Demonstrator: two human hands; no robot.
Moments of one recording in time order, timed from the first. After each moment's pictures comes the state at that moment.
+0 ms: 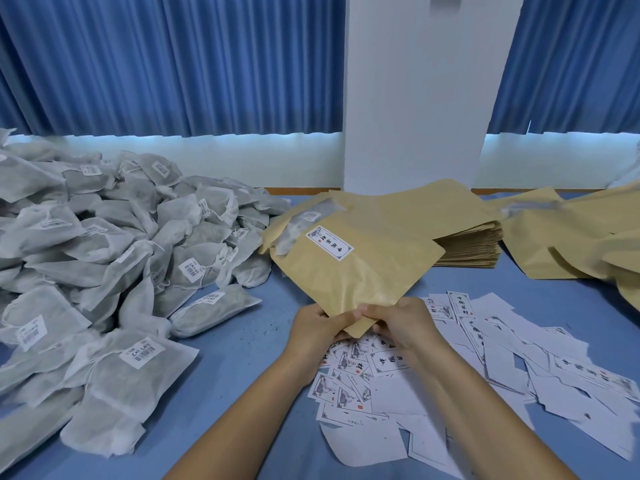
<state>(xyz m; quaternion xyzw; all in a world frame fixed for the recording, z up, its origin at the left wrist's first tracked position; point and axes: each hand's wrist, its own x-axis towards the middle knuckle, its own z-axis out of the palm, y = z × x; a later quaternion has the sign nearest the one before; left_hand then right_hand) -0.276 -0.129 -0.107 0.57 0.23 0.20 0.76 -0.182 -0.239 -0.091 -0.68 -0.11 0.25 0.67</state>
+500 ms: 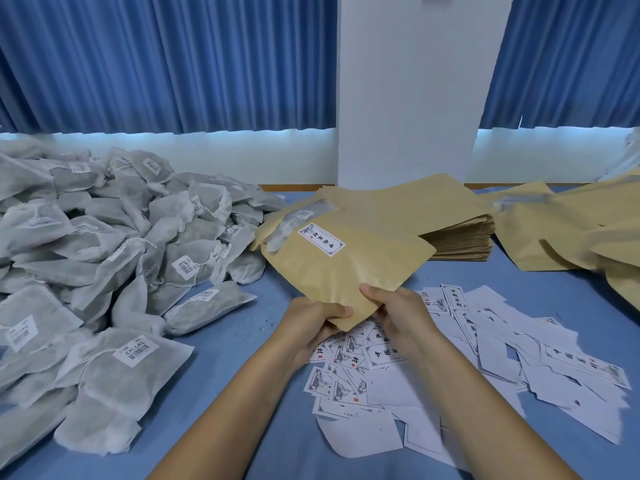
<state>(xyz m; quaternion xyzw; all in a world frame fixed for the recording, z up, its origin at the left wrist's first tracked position) -0.276 -0.122 -0.091 0.49 0.24 0.15 0.82 -0.184 -0.235 -0.086 -0.55 -0.06 0.27 0.79</state>
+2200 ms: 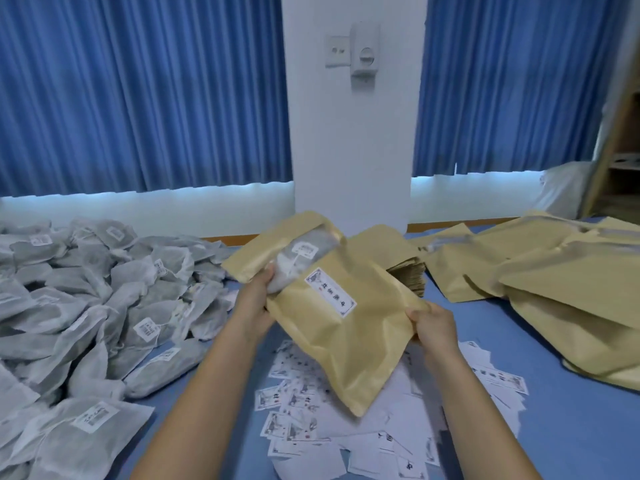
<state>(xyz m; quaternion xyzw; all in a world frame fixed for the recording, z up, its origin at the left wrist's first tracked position) -0.237 -0.108 -0.004 0.45 0.16 0.24 0.85 -0.133 -0.340 -0.047 -0.70 0.01 0.04 0.71</state>
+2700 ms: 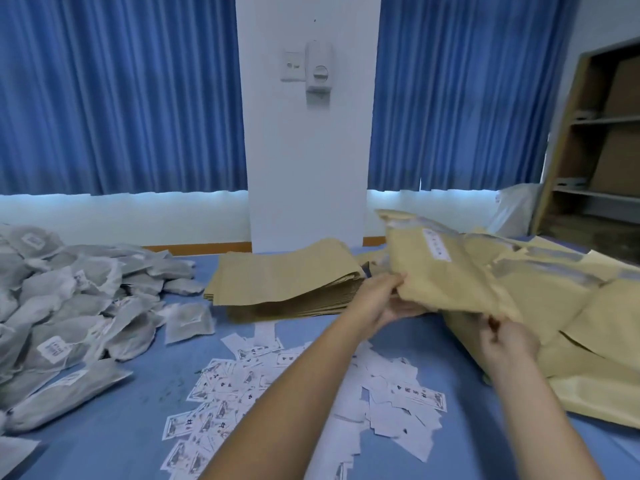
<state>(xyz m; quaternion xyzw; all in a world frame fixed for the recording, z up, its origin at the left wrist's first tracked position) -0.099 -0.334 0.009 0.57 0.01 0.03 0.82 -0.049 -0.510 -0.016 -0.28 0.16 -0.07 0.94</state>
